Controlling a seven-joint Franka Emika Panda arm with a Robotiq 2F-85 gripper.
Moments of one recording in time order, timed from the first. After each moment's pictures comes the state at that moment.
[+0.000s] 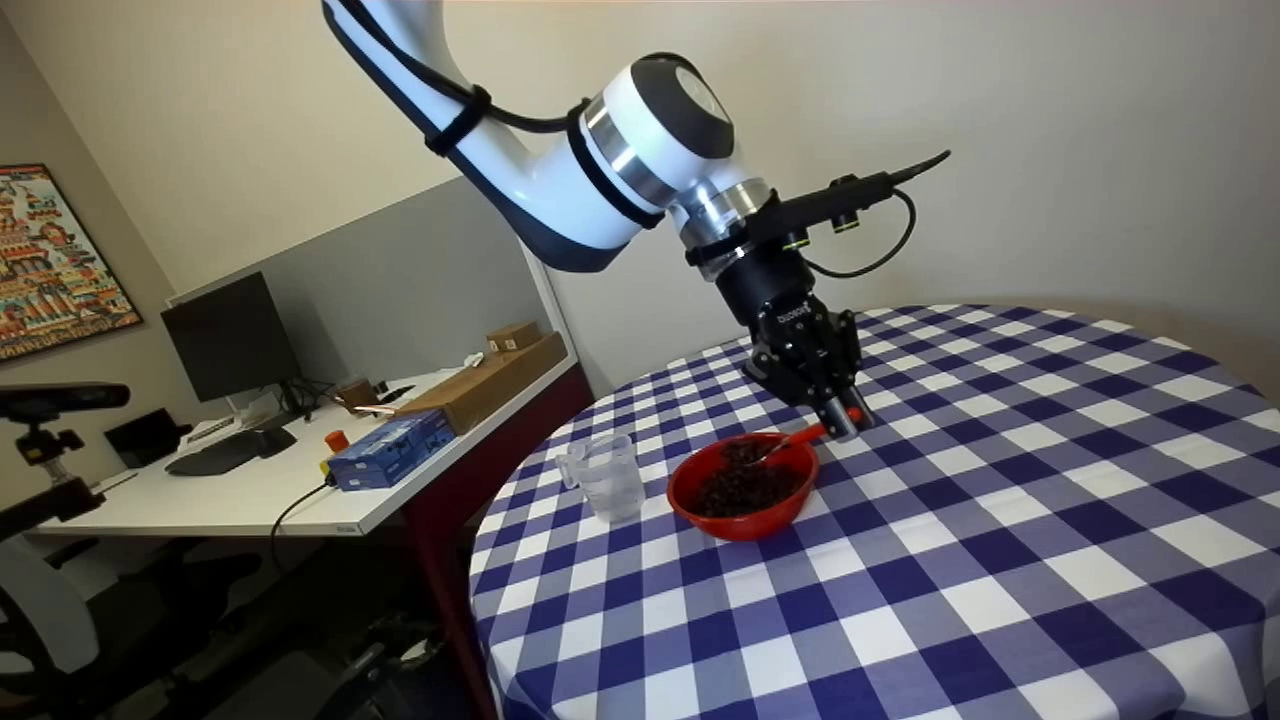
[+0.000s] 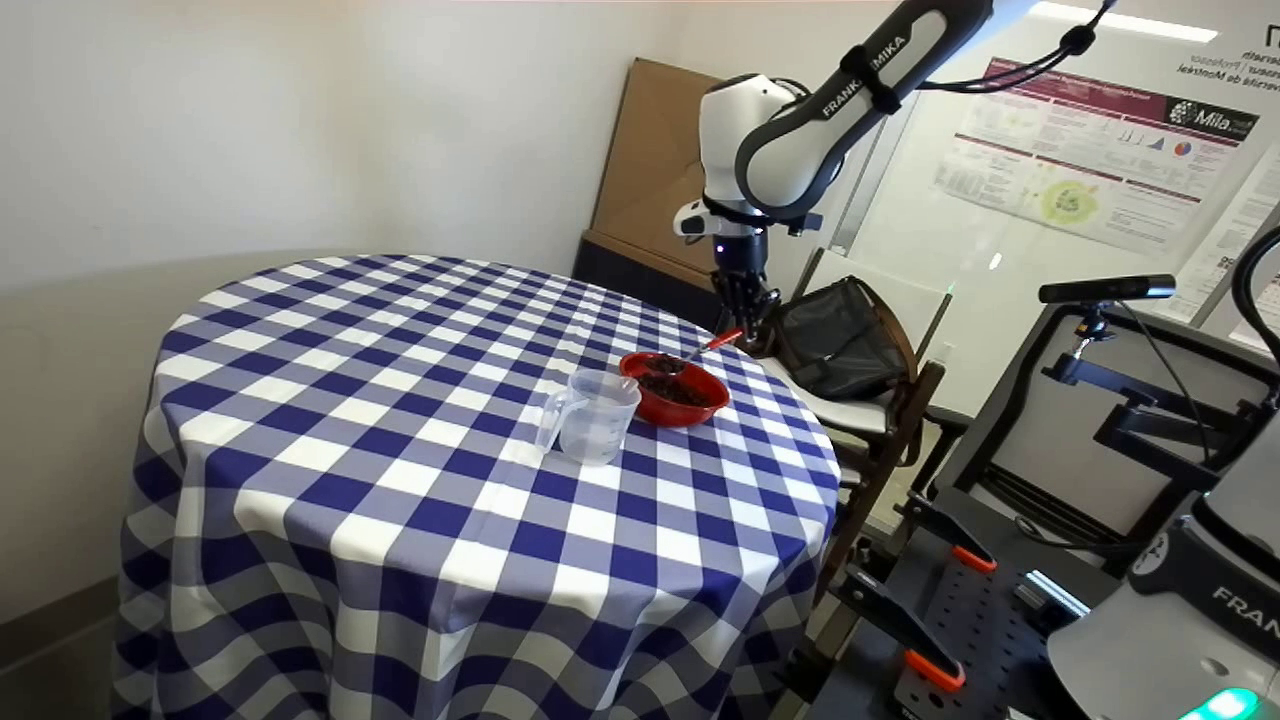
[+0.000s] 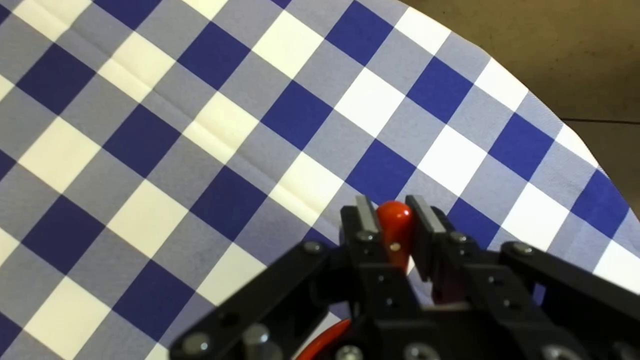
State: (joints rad) arm -0.19 0.46 -0.07 -2.04 -0.65 2.31 -1.07
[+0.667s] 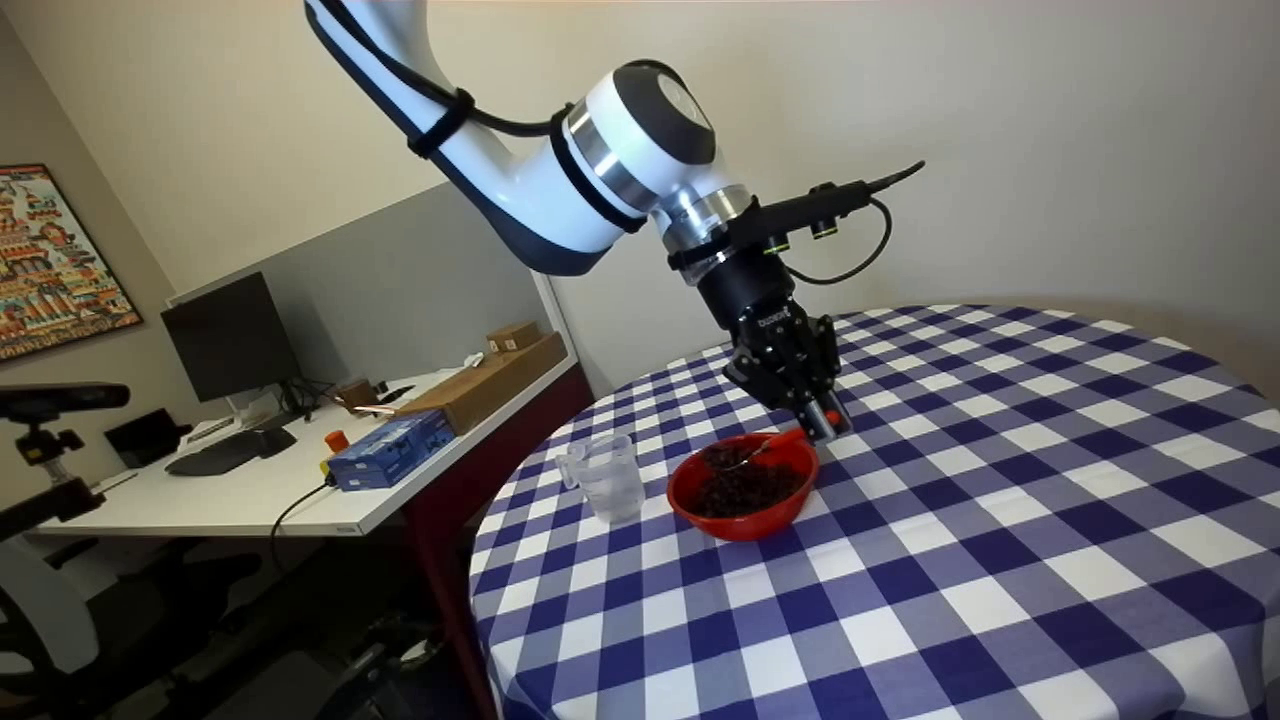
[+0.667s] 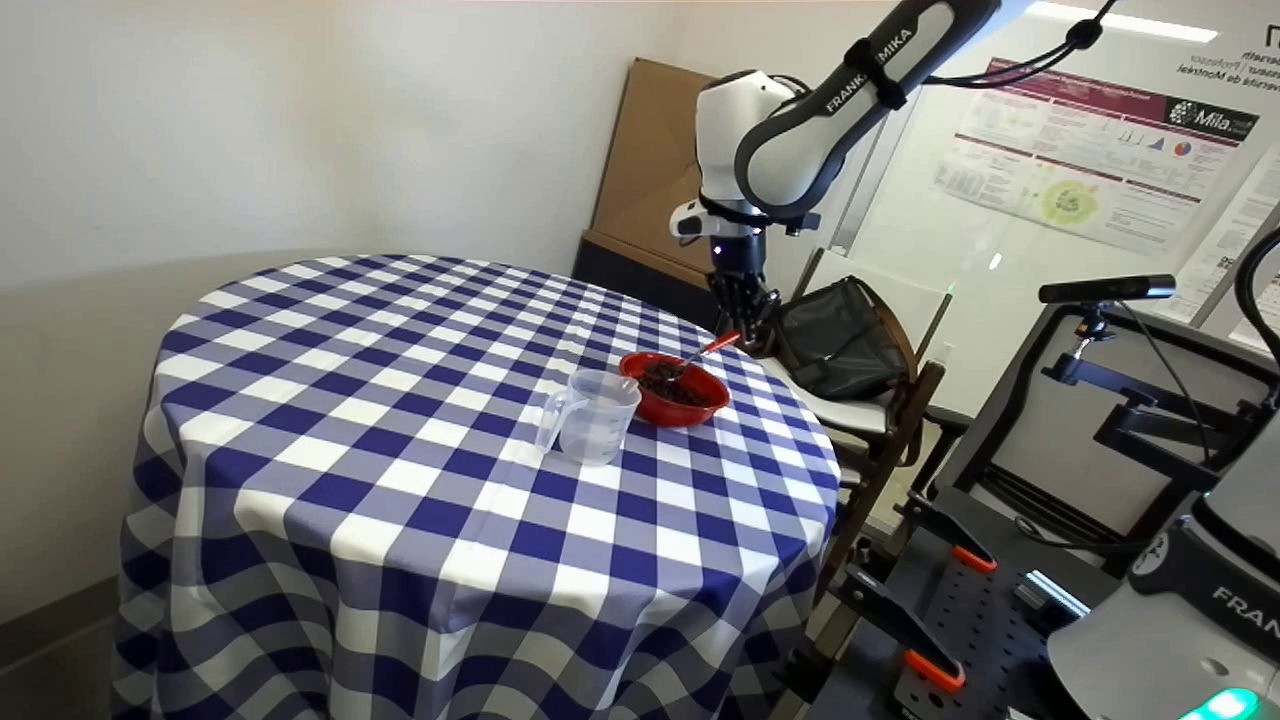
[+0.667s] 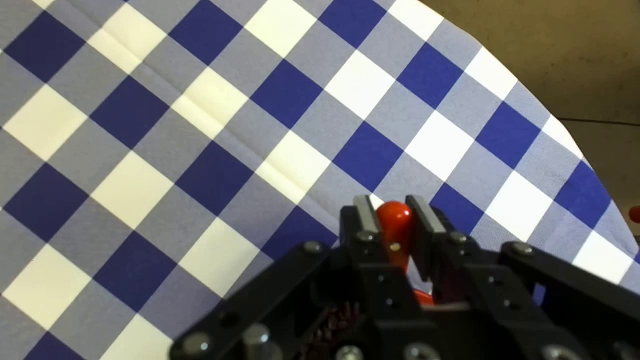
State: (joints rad) arm -0.17 0.44 -0.07 -2.07 -0.65 2.31 -1.09
